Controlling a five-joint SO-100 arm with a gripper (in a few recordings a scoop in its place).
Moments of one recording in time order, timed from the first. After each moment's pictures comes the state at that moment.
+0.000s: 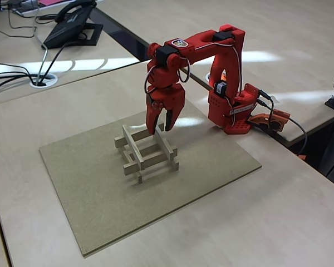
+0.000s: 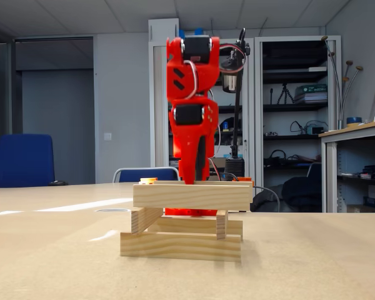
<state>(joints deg) -7.6 93.9 89.4 95.7 16.1</state>
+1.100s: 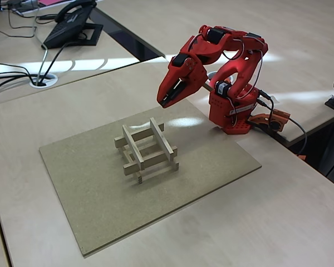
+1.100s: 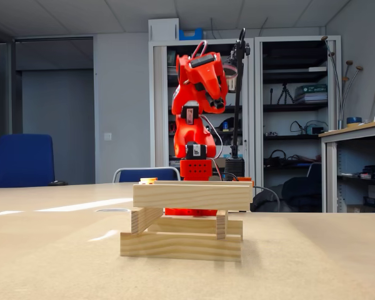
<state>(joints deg) -13.6 153.5 135.3 46.0 14.7</state>
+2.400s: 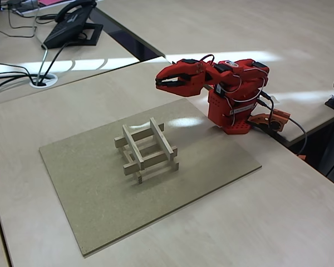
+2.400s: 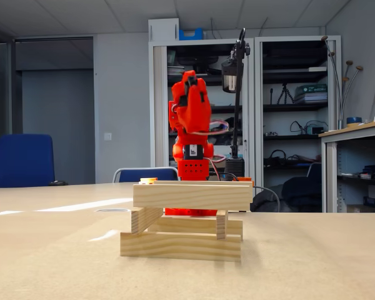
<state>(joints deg) -6.3 189.4 179.6 0.5 8.4</state>
